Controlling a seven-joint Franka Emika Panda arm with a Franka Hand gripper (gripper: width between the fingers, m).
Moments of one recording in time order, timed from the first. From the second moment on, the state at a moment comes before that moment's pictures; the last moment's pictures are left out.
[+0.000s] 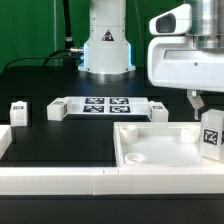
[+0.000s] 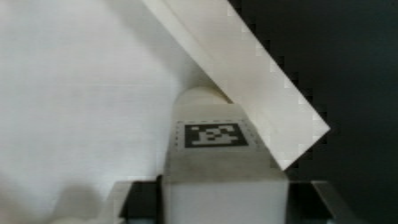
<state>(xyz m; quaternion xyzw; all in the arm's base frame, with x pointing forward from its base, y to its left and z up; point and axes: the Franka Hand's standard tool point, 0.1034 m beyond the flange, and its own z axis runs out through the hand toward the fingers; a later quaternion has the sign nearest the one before) 0.637 0.112 0.086 -0.90 0.42 -0.02 0.06</state>
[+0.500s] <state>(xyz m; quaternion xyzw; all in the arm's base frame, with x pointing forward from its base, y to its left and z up) 0.637 0.108 0.086 -0.91 0.42 -0.02 0.06</state>
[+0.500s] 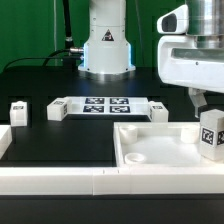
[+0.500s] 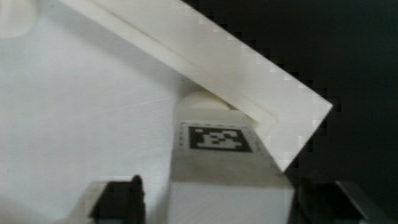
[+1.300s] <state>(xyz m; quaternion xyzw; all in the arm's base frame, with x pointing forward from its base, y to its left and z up) 0.638 0.108 0.087 -1.00 0.06 -0.03 0.04</state>
